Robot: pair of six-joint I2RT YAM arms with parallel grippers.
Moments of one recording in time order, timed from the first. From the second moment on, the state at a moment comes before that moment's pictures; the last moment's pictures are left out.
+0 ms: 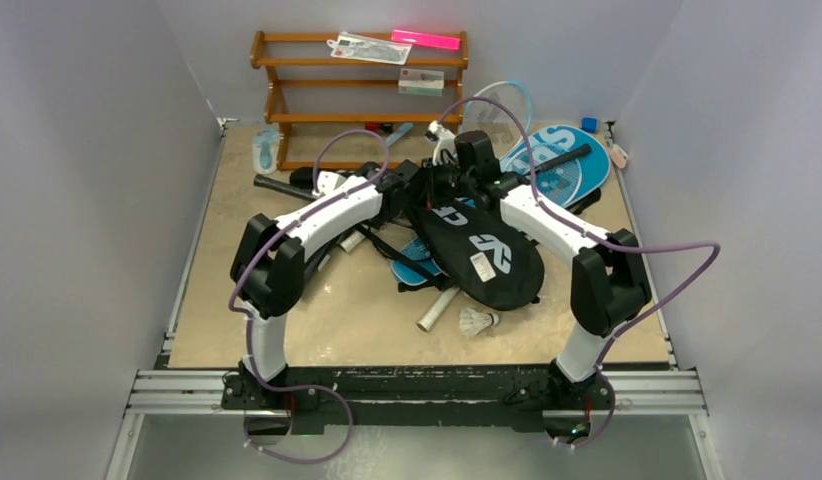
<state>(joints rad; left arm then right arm) -0.67 1.96 1.67 -1.18 -0.78 -2.04 0.54 1.75 1.37 -0.19 -0.49 0.37</state>
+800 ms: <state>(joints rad) -0.72 1.75 1.46 -0.75 -0.69 -1.70 0.41 1.66 1.30 -0.23 -0.56 0.33</state>
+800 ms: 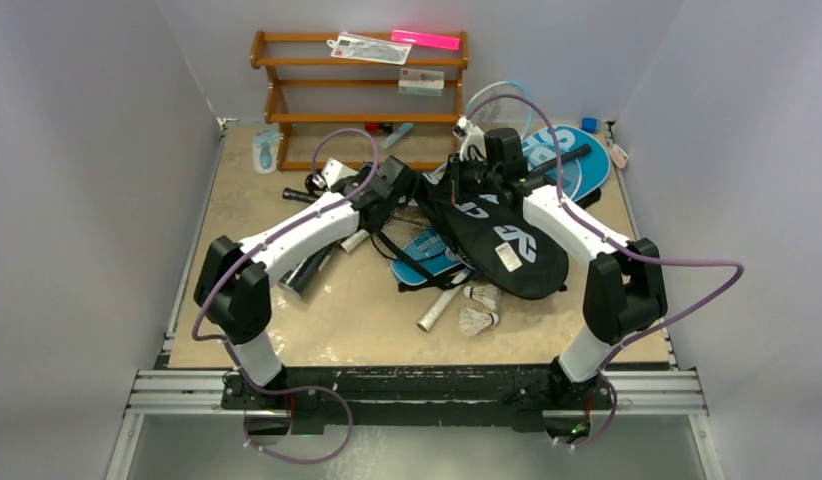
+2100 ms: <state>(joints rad) 0.00 1.55 0.98 -0.22 -0.02 -1.06 0.41 1.68 1.29 -0.23 -0.57 0.26</state>
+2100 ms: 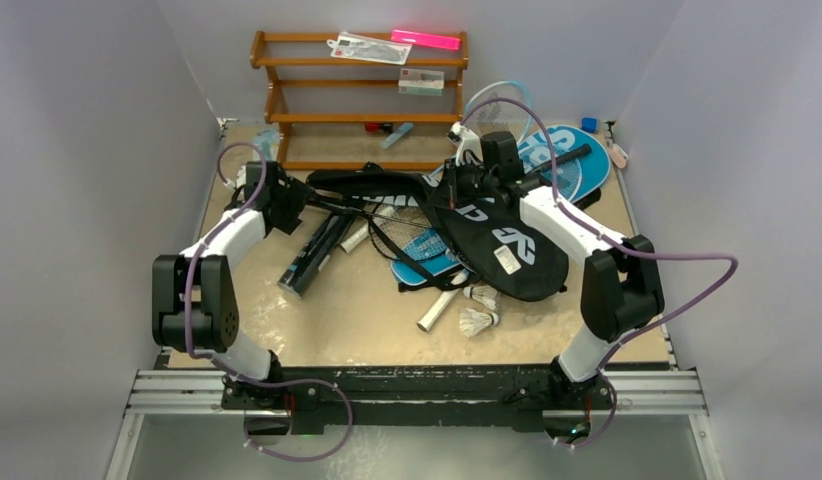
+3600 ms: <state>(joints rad) -0.24 1.47 1.08 -0.40 -0.20 -1.40 0.55 1.64 1.28 -0.36 -0.32 0.03</state>
